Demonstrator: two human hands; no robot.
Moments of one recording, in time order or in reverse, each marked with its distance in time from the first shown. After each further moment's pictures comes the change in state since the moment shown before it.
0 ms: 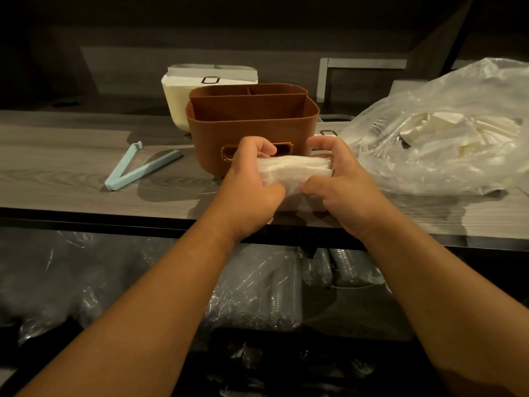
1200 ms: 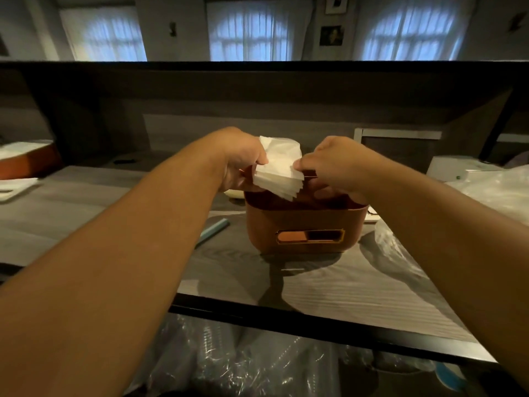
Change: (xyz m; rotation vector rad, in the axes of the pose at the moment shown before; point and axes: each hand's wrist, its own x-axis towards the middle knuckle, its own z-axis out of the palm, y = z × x) left_hand 0.128 0.068 -0.133 -0.039 -0.006 -0.626; right_hand 0.121 -0.138 0.051 -0.452 0.004 0.224
